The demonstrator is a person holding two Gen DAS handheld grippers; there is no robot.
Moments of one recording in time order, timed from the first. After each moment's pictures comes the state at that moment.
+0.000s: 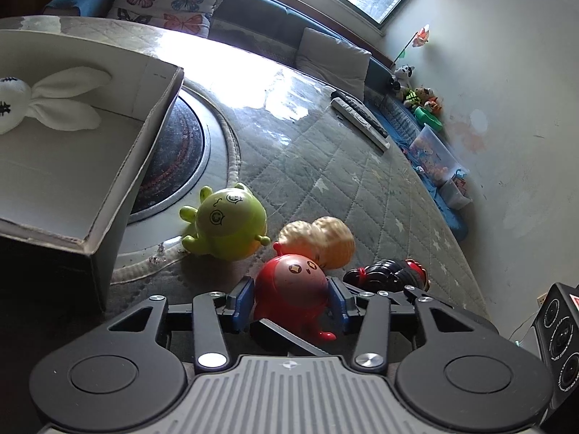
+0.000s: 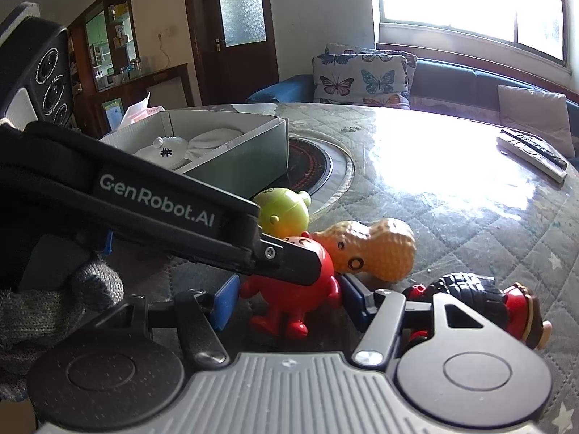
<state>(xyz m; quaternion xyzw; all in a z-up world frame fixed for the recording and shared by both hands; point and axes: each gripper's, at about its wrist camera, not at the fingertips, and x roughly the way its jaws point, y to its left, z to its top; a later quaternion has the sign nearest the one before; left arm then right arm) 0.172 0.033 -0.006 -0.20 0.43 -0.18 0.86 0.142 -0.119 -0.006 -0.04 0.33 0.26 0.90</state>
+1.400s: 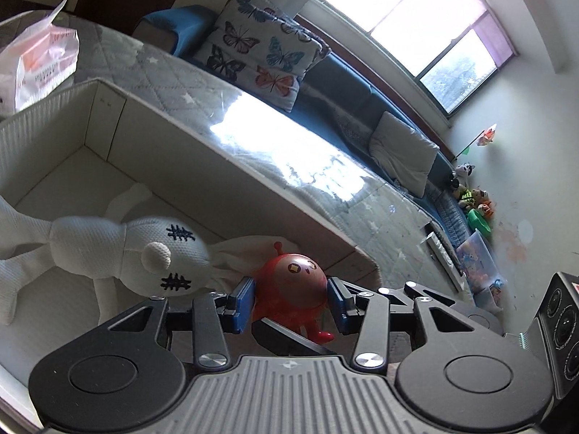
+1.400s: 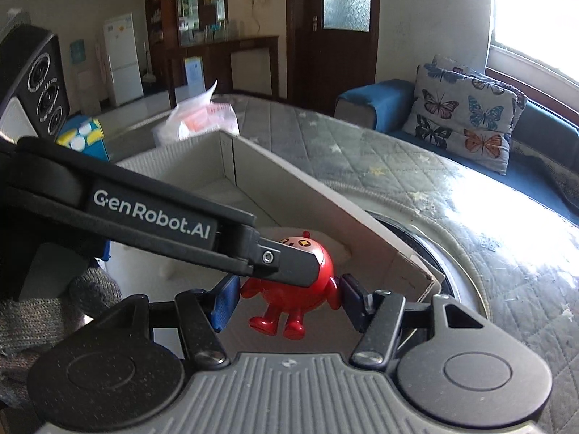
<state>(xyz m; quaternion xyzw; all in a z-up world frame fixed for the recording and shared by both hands) 0.266 0.200 -0.003 -0.30 0.37 -0.06 0.88 0.283 0.050 0.018 -0.15 0.33 0.39 0.85</state>
